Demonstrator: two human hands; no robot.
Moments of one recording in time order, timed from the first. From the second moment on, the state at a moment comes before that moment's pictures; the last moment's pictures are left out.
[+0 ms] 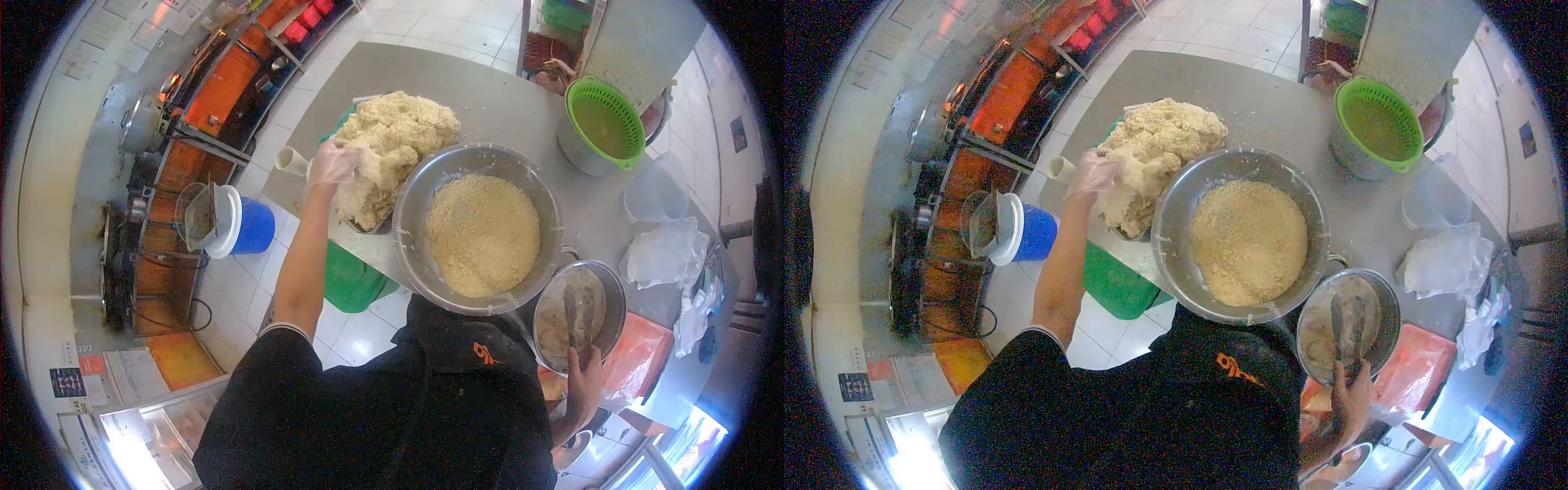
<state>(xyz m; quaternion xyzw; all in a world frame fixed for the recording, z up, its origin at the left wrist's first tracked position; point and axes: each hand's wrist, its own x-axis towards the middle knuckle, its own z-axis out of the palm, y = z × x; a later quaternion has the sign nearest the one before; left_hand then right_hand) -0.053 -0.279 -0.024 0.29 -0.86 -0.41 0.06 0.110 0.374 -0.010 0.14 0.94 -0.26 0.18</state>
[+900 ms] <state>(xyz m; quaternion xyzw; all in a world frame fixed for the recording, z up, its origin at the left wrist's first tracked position) -0.050 -0.235 -0.087 0.11 -0.98 0.12 0.13 0.122 0.402 -0.009 0.12 0.95 -0.24 0.17</state>
